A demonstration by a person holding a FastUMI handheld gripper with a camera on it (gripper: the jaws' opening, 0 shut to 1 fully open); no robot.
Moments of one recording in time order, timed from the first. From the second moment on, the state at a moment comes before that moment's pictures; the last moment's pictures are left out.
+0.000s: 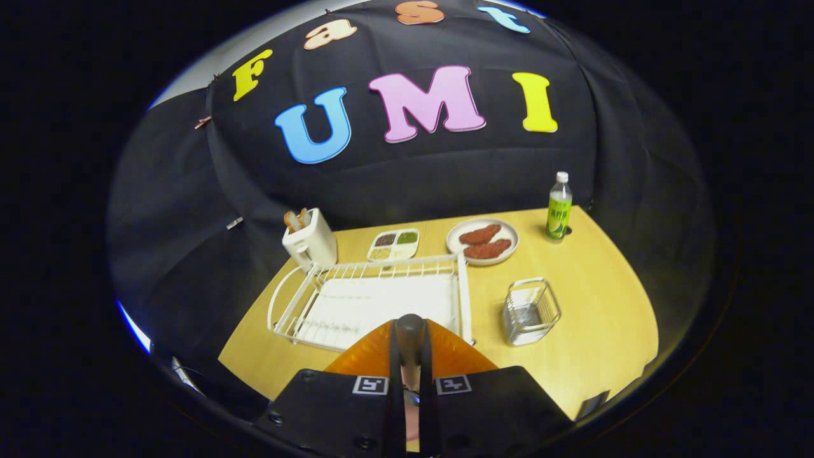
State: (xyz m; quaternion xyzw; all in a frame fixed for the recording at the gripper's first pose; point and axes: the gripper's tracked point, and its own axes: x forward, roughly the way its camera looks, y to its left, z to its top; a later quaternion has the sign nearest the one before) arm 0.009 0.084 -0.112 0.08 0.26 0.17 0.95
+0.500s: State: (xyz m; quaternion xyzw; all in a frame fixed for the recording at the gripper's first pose) arm -0.018 0.139 -0.229 0.12 0.34 0.15 0.92
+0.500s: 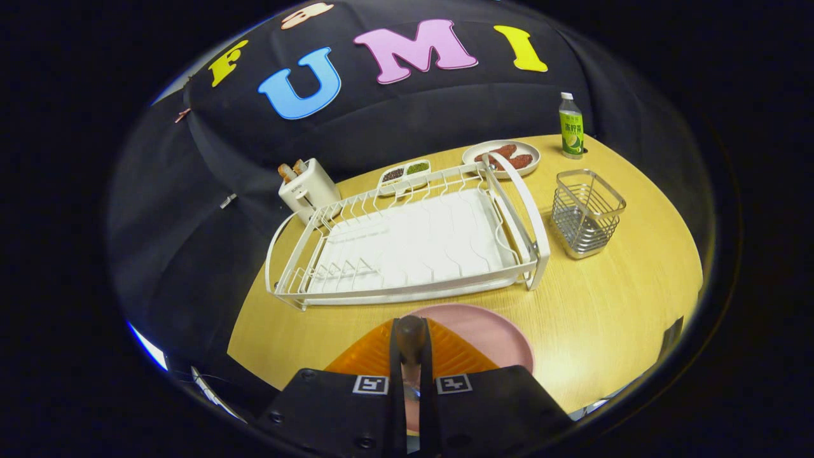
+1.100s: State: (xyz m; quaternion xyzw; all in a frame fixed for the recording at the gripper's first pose) arm -0.010 0.106 -0.227 0.11 0.33 0.11 0.93
